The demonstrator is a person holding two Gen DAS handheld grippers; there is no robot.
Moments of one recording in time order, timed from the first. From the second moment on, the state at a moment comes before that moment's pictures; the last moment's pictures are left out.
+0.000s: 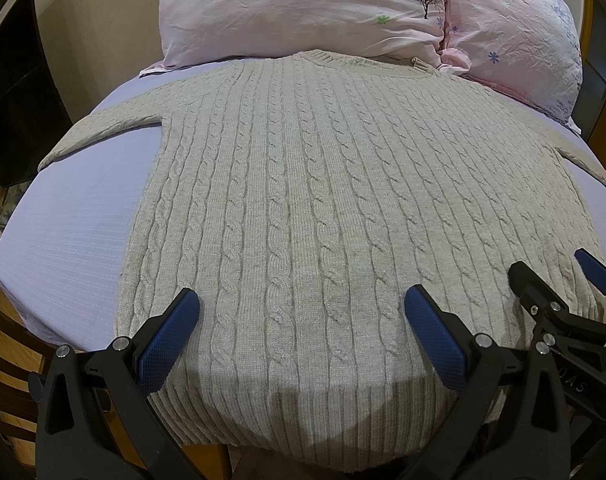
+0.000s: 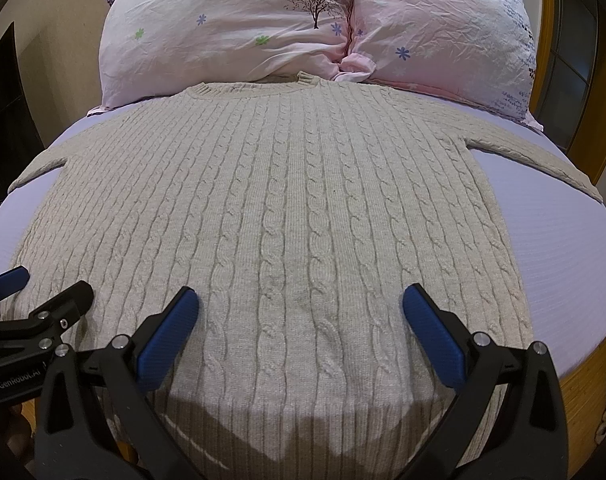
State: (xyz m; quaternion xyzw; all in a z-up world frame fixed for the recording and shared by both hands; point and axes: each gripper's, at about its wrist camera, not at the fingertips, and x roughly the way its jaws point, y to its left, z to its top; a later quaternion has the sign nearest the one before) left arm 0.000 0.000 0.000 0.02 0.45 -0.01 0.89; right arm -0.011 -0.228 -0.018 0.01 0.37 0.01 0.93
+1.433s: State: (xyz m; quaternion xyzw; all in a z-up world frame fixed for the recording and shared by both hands) left arm 0.009 0.013 0.007 0.01 0.44 -0.06 0.90; right arm 0.011 -0.425 0.059 0.22 0.26 -0.01 0.94
